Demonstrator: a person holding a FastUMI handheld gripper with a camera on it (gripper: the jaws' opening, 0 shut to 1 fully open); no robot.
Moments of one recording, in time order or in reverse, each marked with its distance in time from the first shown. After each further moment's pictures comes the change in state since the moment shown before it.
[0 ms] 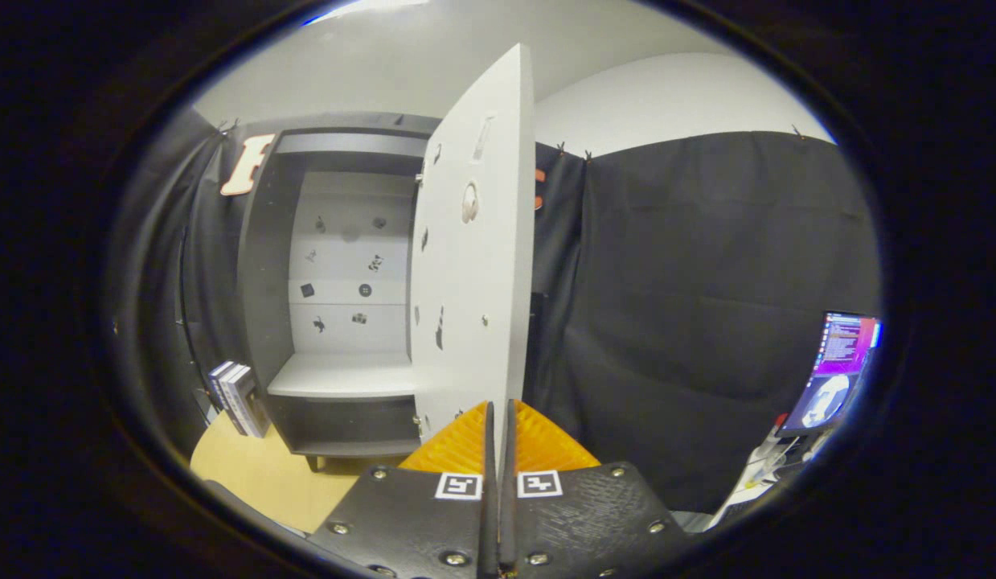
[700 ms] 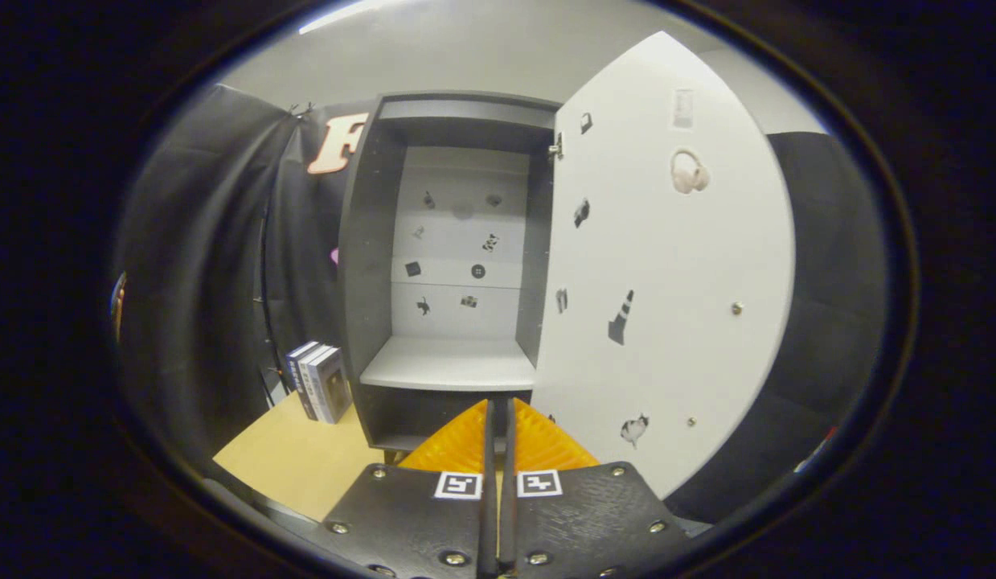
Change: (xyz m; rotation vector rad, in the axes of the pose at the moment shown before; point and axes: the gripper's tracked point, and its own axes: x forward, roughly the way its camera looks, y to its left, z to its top) arm 0.038 0.162 -0.027 -0.058 0.064 0.346
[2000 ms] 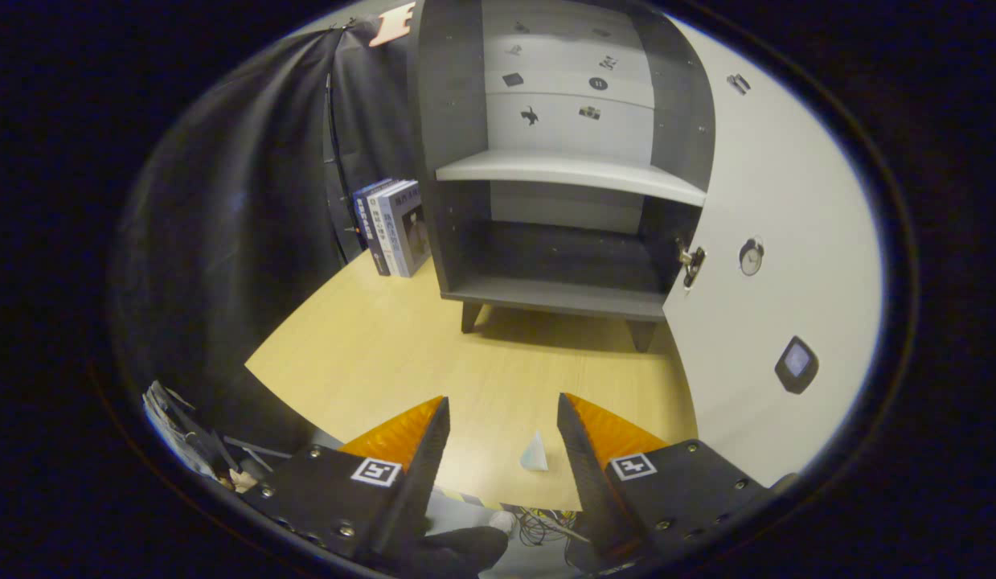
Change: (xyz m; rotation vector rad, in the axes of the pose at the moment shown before) arm 0.062 0.098 -0.264 -0.069 0.595 0.329
